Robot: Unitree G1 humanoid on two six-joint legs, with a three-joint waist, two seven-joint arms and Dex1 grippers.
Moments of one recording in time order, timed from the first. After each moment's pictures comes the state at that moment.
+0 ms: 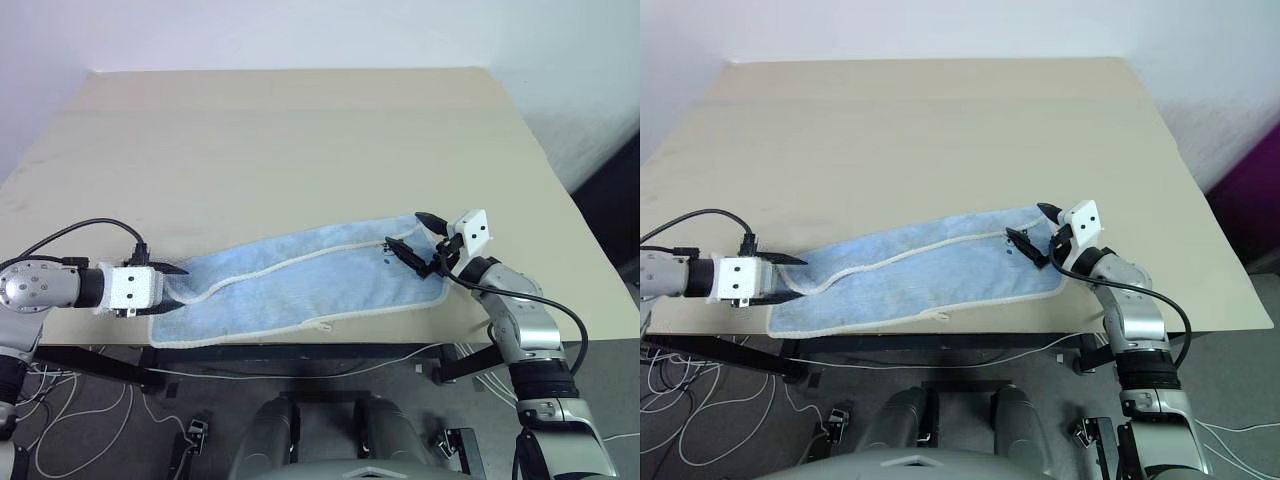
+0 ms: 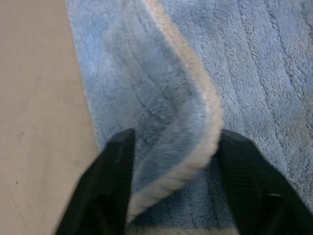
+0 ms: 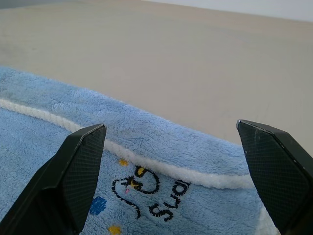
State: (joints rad) left arm -0.27 1.03 0.00 0.41 -0.07 -0.55 -1.24; right arm -0.32 -0.42 -0.09 0.20 0.30 0.06 0.75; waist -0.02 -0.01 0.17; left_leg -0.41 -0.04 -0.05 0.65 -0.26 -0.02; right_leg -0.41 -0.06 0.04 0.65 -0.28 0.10
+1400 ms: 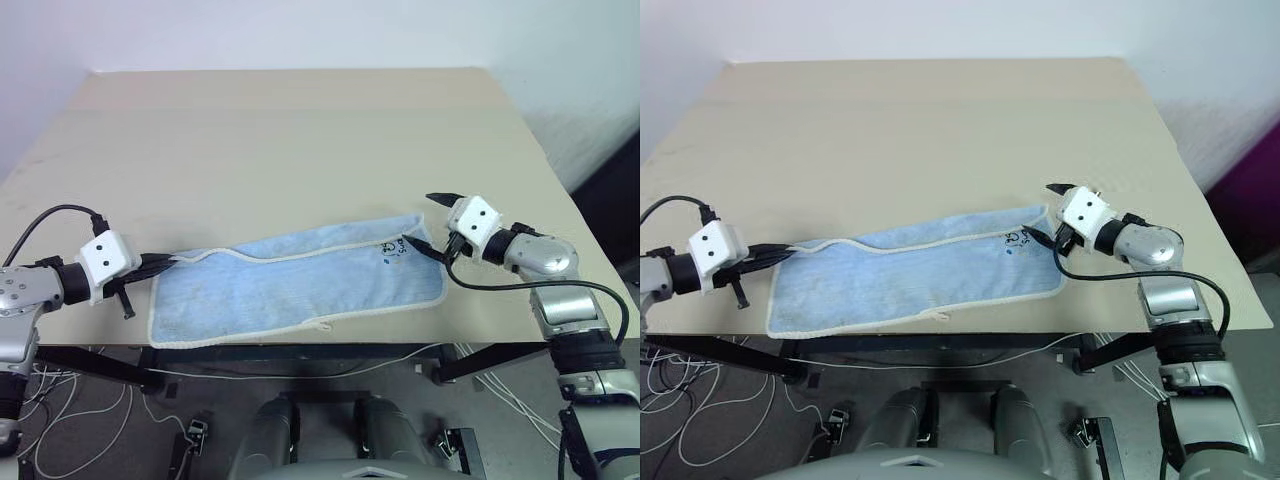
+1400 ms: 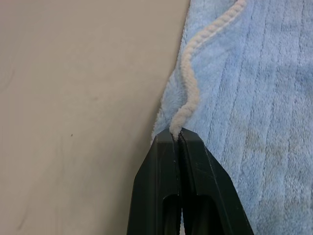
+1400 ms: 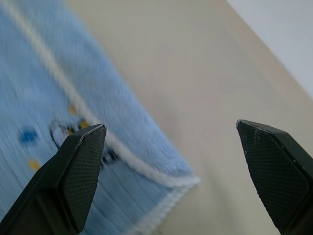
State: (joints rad) left arm -0.18 0.95 0.16 0.31 -0.25 -0.22 -1.10; right arm -0.48 -0.69 0.07 0.32 -0.06 -0.25 0.79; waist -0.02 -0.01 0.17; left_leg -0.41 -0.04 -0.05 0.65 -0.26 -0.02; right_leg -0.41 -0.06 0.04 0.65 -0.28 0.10
